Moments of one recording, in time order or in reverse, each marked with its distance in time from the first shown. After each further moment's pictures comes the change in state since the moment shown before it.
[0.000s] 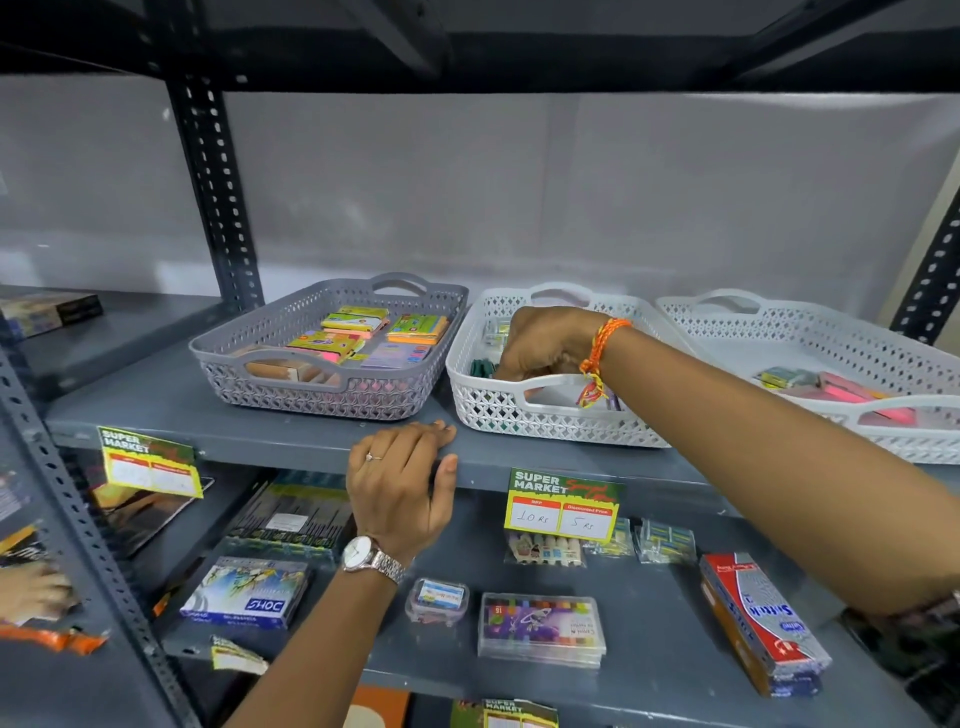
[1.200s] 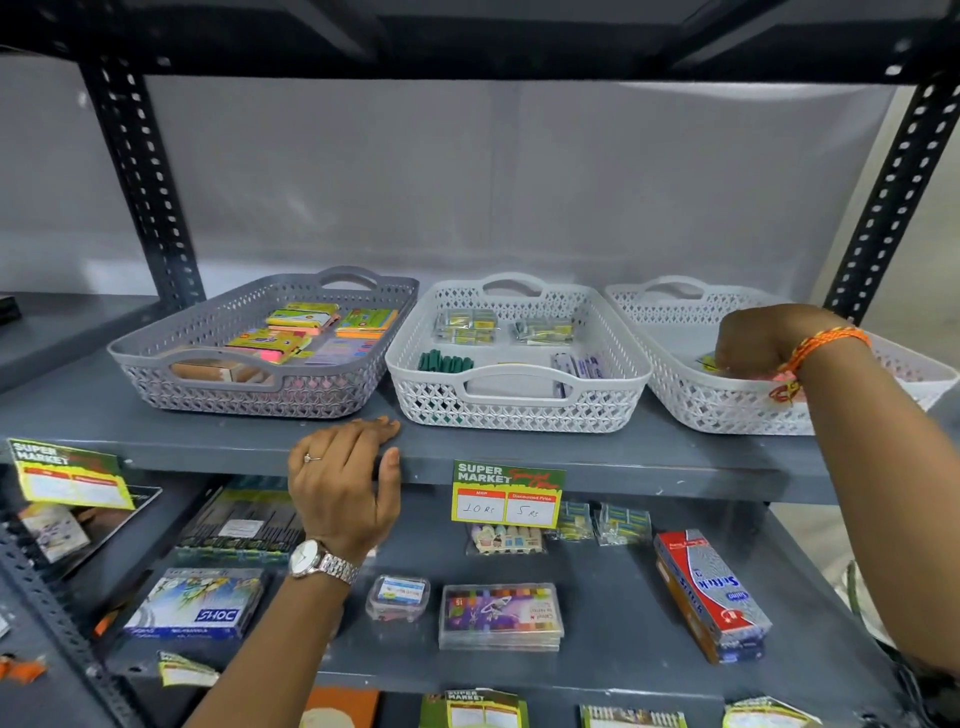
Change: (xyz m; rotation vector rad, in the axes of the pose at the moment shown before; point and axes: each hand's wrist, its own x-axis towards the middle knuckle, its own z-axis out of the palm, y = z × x) left_hand -0.003 0.005 0.003 0.017 0.011 -0.071; right_hand -0.053 0.221 -0.103 -0.672 0.165 0.383
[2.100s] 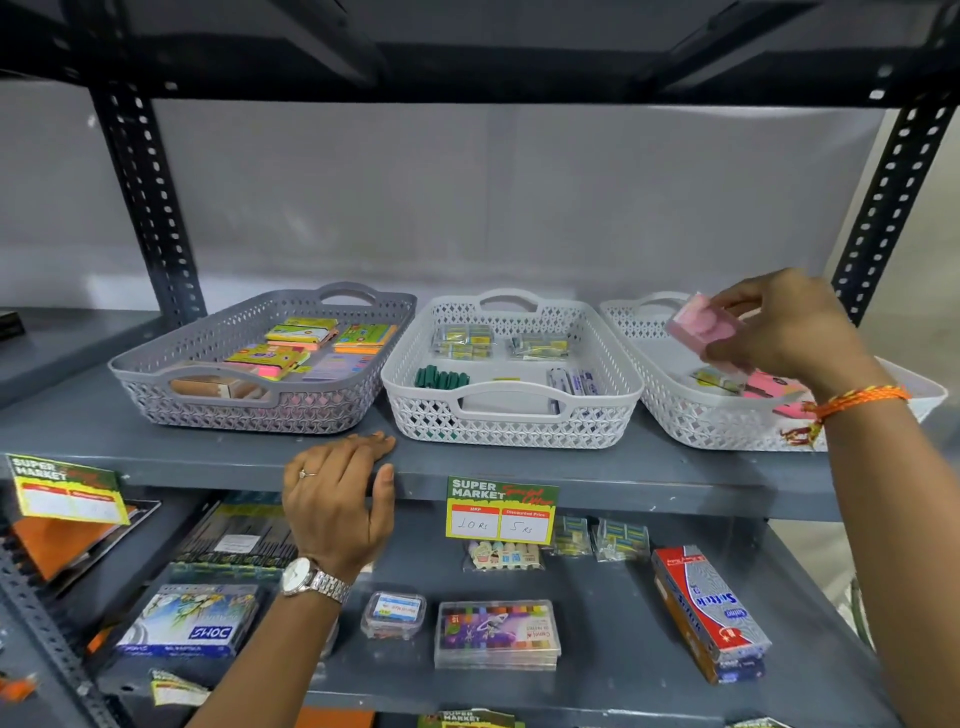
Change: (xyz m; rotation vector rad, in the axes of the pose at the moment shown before) left_hand -0.001 -0.001 -0.002 -0.006 -0.023 0.017; right_hand -0.047 0.000 -0.009 0.621 0.583 0.048
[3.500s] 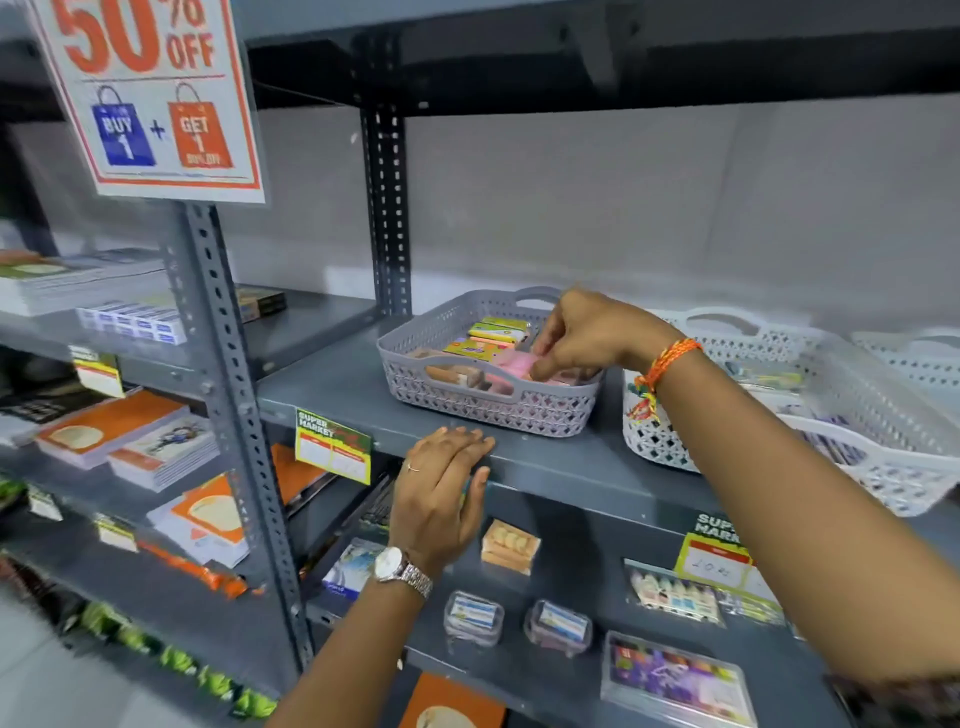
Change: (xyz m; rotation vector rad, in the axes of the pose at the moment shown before) left_hand -0.010 -0.115 -0.051 -0.122 -0.023 0.044; right_hand -0.026 -0.332 0.132 0.215 -0.612 -0.550
